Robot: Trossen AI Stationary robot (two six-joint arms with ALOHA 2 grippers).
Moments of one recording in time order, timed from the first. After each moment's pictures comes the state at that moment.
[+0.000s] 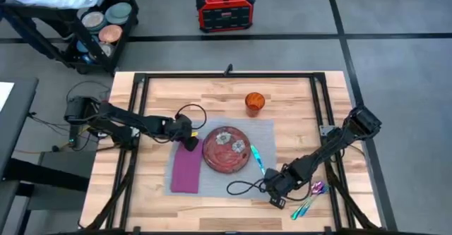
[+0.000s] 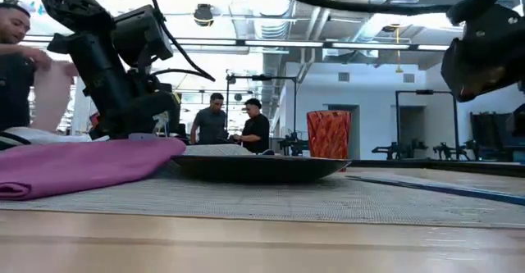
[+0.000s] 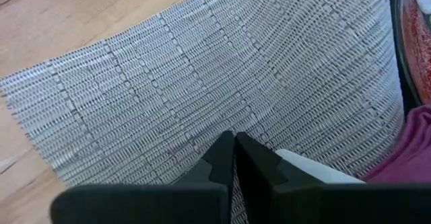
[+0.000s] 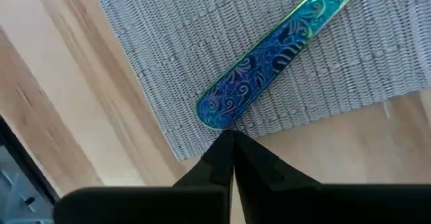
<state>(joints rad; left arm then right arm) 0.03 1.40 0.52 -0.25 -0.28 -0.80 0.62 1.72 0.91 -0.47 -0.11 1.10</state>
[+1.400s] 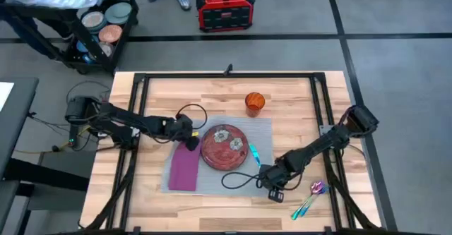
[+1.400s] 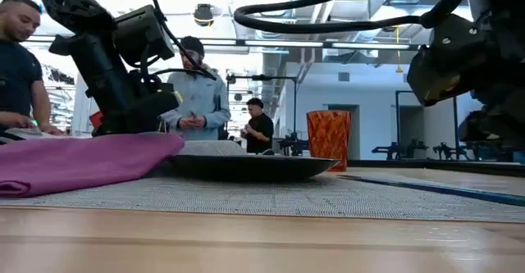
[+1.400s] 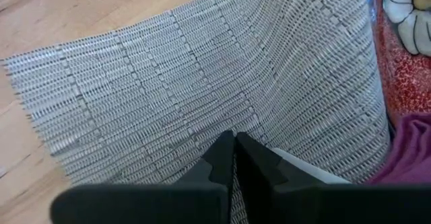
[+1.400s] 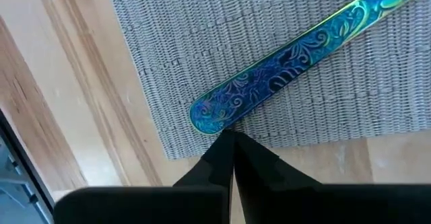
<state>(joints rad) 0.03 1.40 0.51 -0.22 -0.29 -0.80 0.49 1.72 0.91 -0.47 -0.20 0.84</state>
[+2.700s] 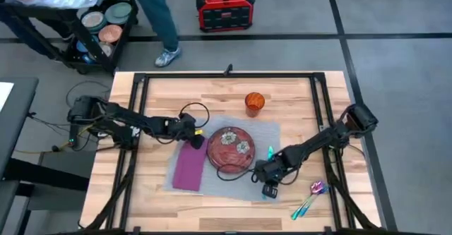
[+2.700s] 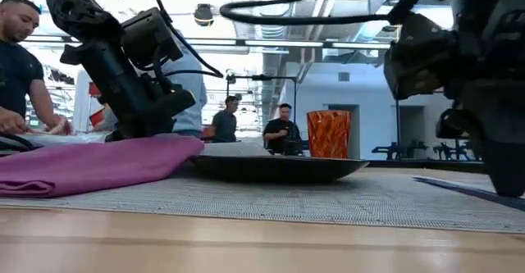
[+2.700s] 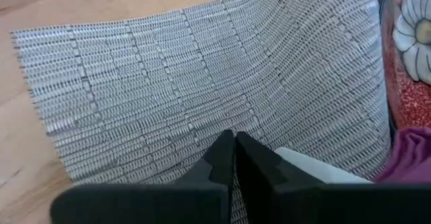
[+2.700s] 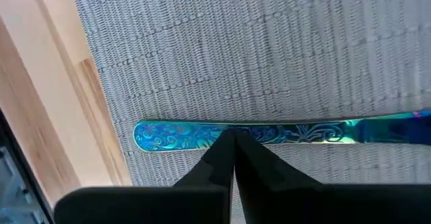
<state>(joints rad) 0.03 1.47 0.52 -0.06 -0.29 -0.83 0.47 1.72 0.91 -0.41 -0.15 0.87</state>
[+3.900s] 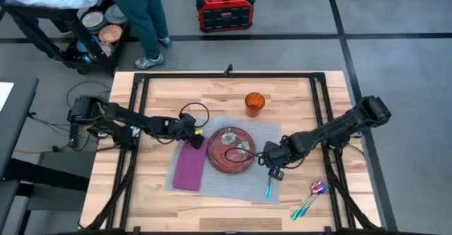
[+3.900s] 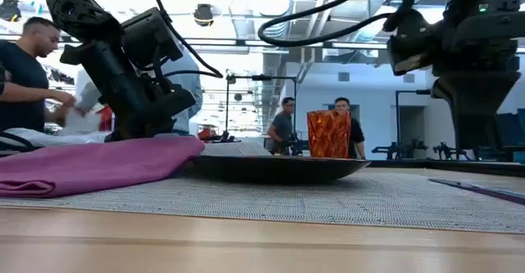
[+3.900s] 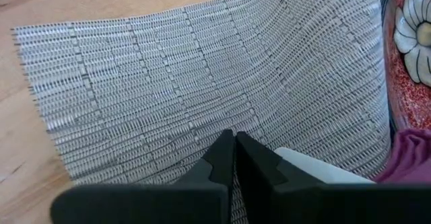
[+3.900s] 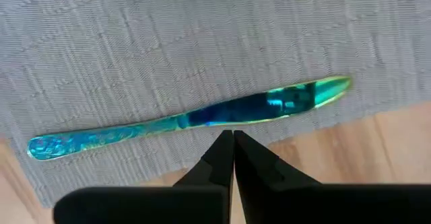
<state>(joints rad) 0.03 1.47 0.52 -0.06 -0.28 -0.85 0.34 1.53 0.89 -0.73 0.02 0.78</state>
